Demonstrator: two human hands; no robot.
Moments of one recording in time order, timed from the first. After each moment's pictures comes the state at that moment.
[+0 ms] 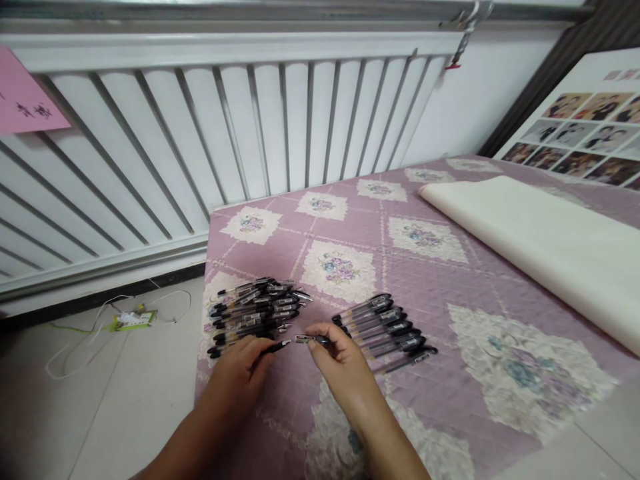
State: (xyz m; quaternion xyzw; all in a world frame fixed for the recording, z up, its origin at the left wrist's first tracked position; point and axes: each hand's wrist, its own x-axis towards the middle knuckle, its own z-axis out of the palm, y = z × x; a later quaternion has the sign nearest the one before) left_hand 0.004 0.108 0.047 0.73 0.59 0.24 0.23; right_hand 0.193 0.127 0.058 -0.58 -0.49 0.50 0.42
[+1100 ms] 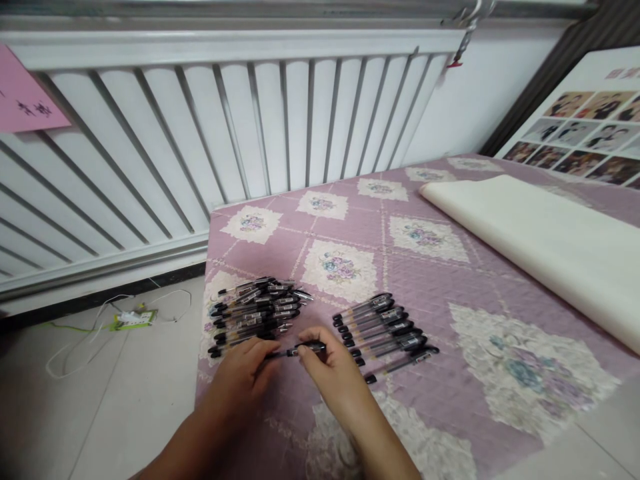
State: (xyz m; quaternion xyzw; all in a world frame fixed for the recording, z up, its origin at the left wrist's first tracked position) left_hand 0.005 0.106 0.042 0.77 0.56 0.23 0.20; right_hand 0.188 0.124 0.038 -0.54 -0.51 0.56 0.37
